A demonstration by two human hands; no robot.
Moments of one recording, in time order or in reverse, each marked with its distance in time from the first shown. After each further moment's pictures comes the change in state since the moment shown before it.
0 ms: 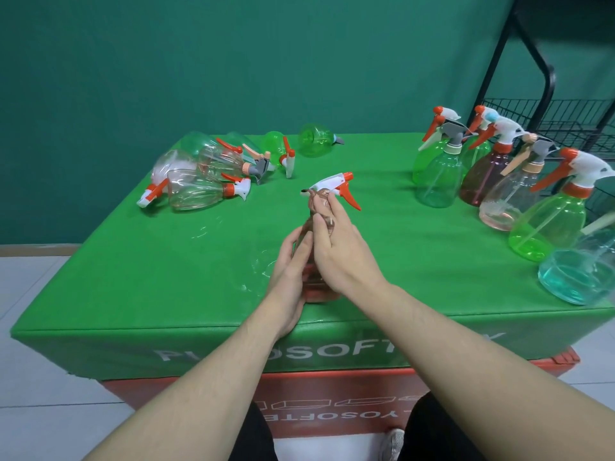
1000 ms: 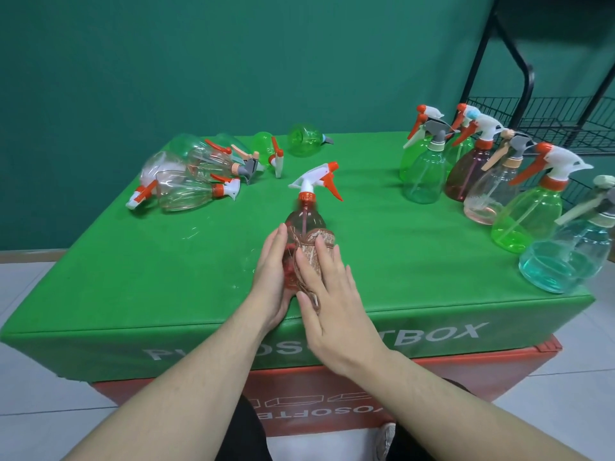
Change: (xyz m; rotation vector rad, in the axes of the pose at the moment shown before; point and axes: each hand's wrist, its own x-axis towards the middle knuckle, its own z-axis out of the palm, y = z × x) left_hand 0.014 -0.008 -0.010 -0.065 0.075 -0.026; right_hand -0.088 0.035 0.016 -0.258 -0.093 -0.205
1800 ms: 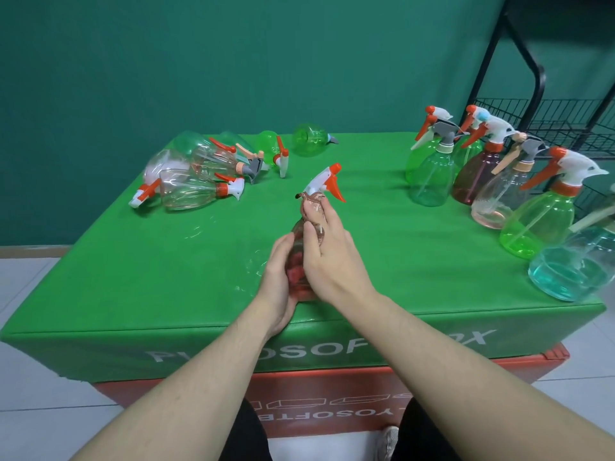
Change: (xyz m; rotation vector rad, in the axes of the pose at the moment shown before) left_hand 0.002 -0.004 -0.005 -0.004 -0.033 -0.068; right_hand 0.080 -0.015 -0.024 0.218 0.113 0.203
